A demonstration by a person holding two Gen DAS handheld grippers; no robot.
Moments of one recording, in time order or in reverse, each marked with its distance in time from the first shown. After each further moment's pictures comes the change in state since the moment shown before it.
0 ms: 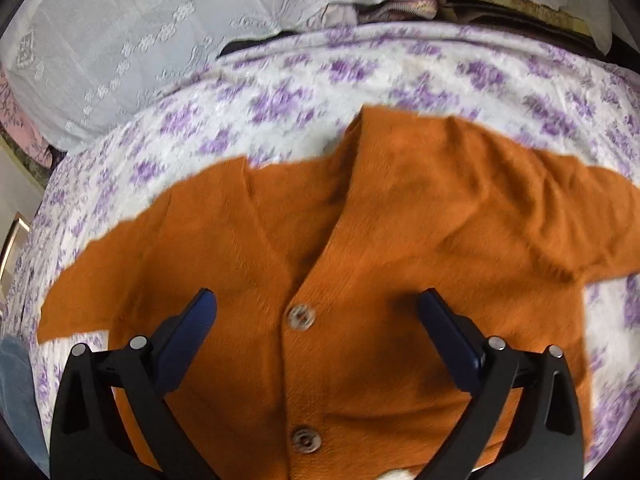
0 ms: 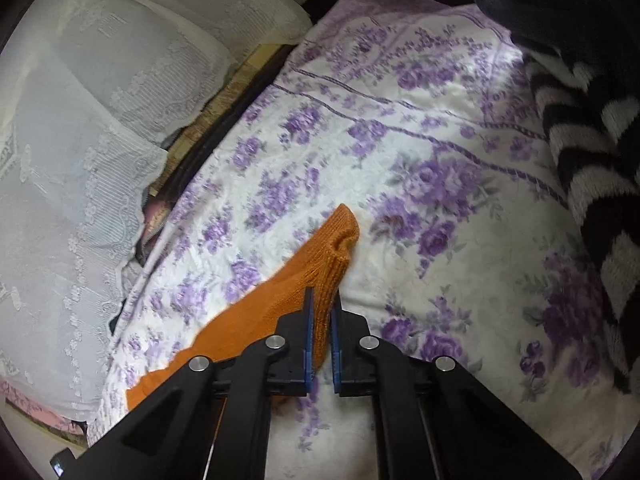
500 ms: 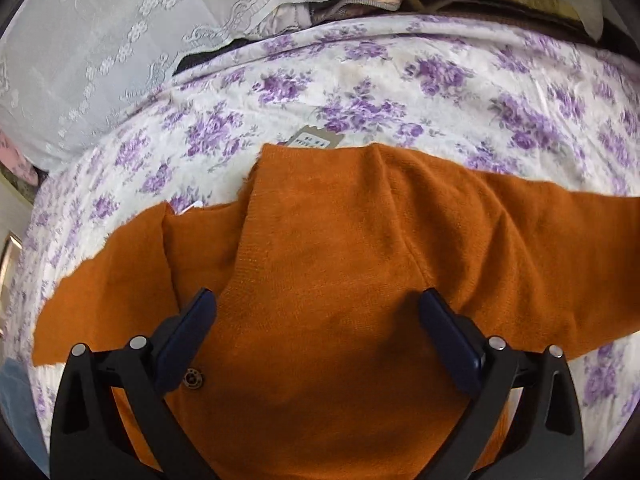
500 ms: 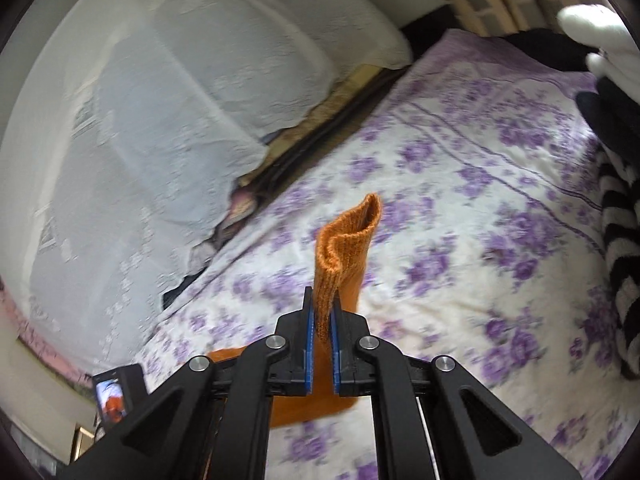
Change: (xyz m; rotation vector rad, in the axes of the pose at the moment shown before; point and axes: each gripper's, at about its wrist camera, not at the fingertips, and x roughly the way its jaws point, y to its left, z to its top) left arm 0.016 -0.052 0.037 0.022 0.049 -0.035; right arm -0.044 0.069 -0.013 -0.209 -0.021 0.204
